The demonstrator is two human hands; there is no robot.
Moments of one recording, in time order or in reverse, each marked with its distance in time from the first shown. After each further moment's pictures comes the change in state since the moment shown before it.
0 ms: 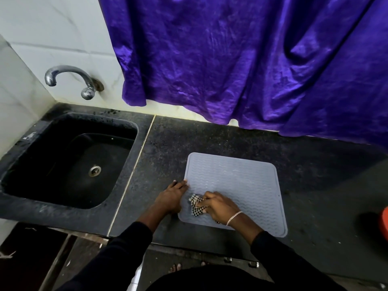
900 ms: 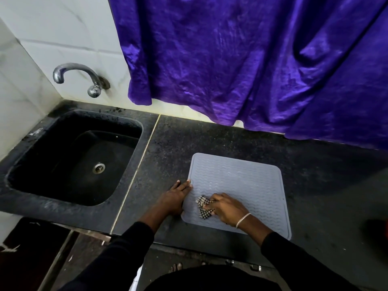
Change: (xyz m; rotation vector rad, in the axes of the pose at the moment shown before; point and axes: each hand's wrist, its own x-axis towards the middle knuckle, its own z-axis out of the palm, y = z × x) left_hand -0.003 -0.004 0.004 -0.008 -0.004 0.021; right_hand -0.004 0.015 -0.002 -0.082 -0.086 -0.007
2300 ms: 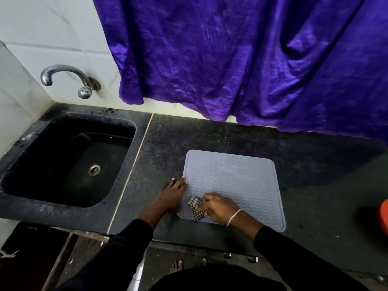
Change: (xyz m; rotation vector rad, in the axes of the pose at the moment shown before) left_hand 0.000 0.011 0.001 0.058 -0.057 -0.058; right_hand -0.009 -0.020 -0.002 0.001 -0.017 -0.005
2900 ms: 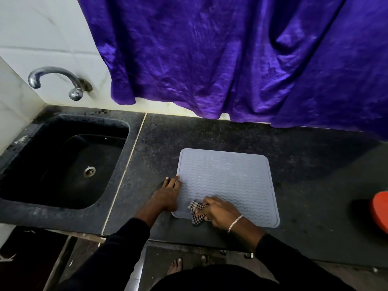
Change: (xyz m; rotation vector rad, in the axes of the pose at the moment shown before) left_hand 0.002 0.014 -0.004 -0.041 -0.038 -0.091; right_hand -0.030 0.007 0.015 0.034 0.034 0.043
